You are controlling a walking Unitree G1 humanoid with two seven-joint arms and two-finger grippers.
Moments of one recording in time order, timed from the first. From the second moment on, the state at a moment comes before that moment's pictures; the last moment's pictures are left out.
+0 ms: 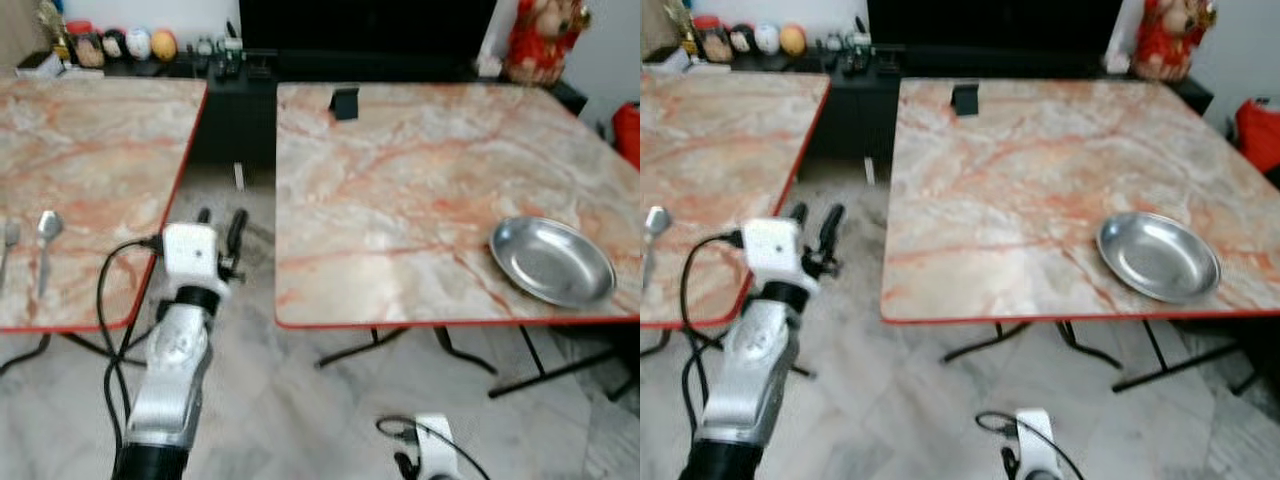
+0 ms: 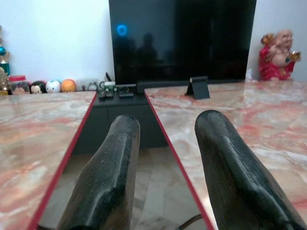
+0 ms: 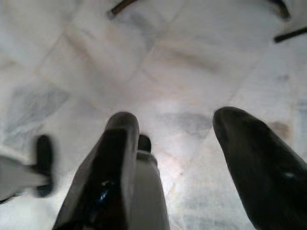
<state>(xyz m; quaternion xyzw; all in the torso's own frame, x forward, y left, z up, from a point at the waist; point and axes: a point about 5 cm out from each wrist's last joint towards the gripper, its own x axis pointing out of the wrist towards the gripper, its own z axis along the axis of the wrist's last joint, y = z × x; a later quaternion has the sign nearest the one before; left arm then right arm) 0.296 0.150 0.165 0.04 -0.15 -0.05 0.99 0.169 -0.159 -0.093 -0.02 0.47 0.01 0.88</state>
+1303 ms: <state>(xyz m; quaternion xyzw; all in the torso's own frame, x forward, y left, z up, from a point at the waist) 0.295 0.151 0.161 0.04 -0.15 -0.04 0.99 0.172 -0.154 -0.092 -0.02 0.46 0.02 0.89</state>
